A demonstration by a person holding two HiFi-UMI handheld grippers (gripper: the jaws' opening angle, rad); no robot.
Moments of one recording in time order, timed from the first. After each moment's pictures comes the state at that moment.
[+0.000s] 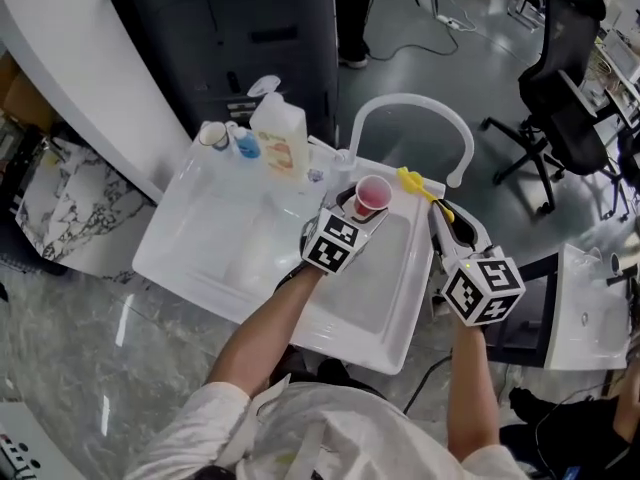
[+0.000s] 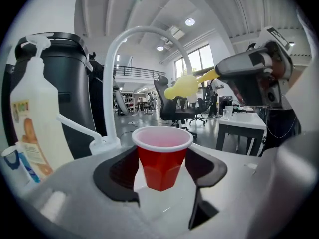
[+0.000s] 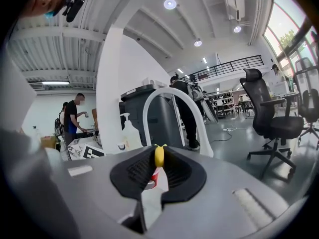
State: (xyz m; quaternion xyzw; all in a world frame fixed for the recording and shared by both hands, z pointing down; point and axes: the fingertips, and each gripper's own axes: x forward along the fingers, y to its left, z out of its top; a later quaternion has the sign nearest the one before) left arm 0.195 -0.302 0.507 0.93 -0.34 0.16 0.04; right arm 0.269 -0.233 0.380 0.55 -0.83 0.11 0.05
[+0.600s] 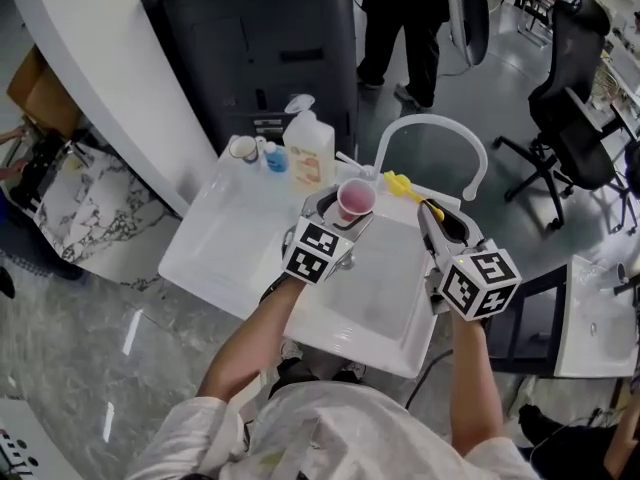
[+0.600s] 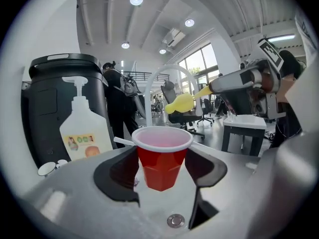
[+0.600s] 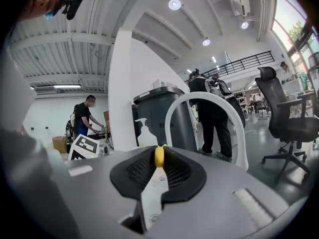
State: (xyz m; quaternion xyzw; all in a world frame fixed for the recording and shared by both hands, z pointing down) left arm 0.100 -0.288 0.448 0.91 -0.38 0.16 0.02; right arm 0.199 -0.235 0.353 0.50 -0.86 0.10 0.04
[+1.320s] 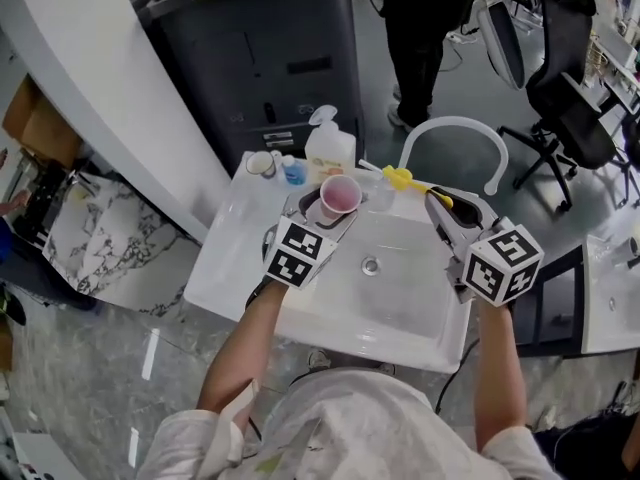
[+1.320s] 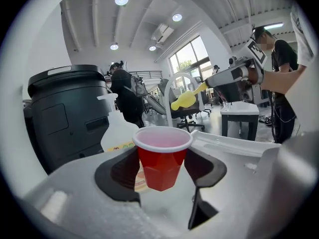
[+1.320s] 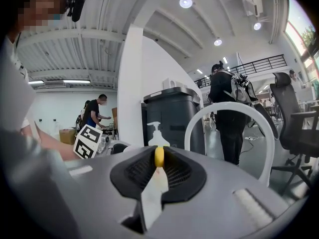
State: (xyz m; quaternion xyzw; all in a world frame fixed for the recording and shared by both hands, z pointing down) left arm 0.012 -0.297 0.416 0.91 -0.36 0.21 -0.04; right arm 0.143 -0.243 0.325 0.46 -0.88 0.07 0.06
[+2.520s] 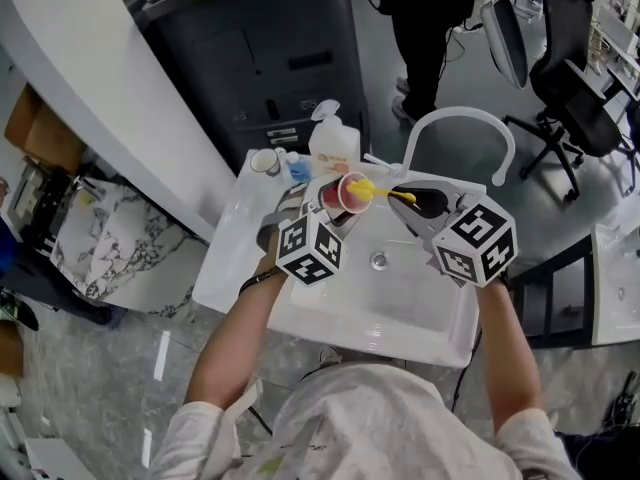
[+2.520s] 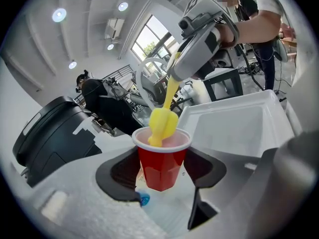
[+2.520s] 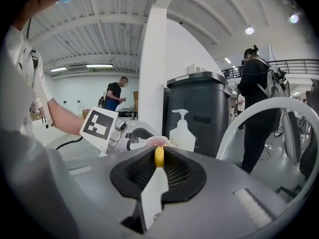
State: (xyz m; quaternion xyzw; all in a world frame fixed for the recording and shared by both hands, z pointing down) left arm 0.024 -0.296 0.423 0.86 -0.28 0.36 -0.23; right arm 0.068 -0.246 0.349 0.34 -0.92 0.04 0.18
